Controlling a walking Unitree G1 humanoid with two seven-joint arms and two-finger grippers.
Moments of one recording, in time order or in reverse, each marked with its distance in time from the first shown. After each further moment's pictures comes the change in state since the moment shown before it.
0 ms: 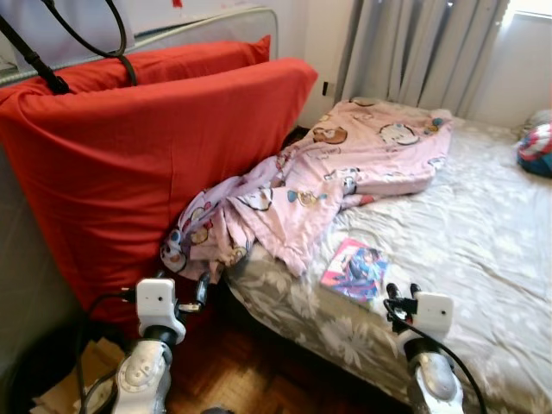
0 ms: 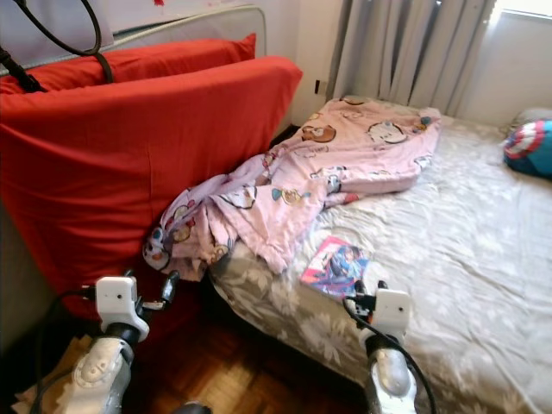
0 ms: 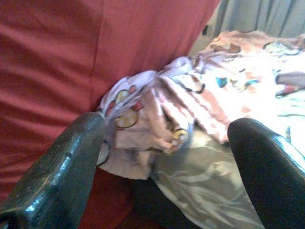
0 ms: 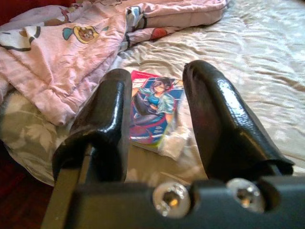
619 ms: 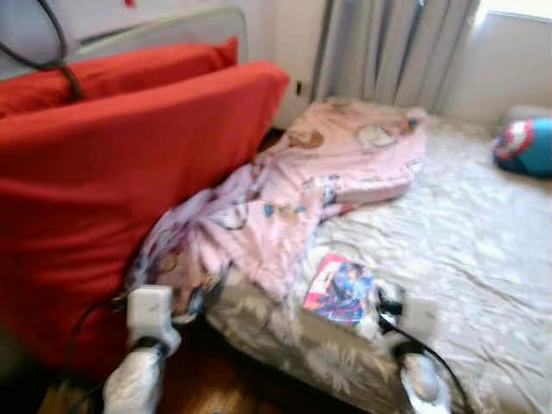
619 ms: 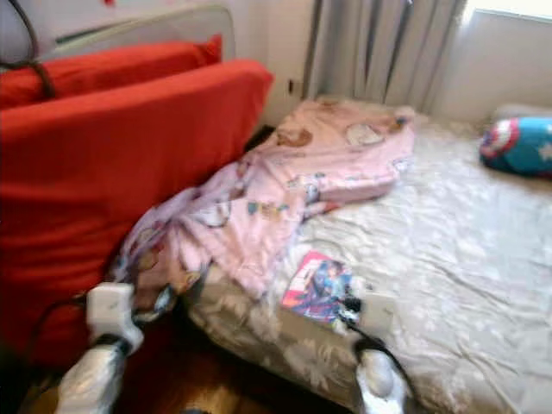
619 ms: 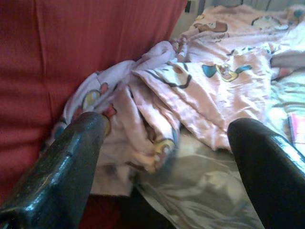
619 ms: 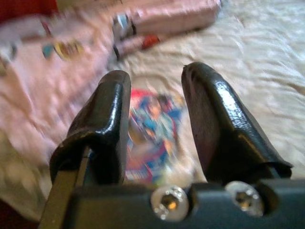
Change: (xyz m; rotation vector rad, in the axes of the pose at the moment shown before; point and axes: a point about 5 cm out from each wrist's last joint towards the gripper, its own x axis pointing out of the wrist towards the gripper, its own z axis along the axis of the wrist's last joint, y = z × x) left arm -0.015 0.002 -0.008 0.005 0.065 -0.011; right arm 0.000 0.014 0.001 0.009 -0.006 0.038
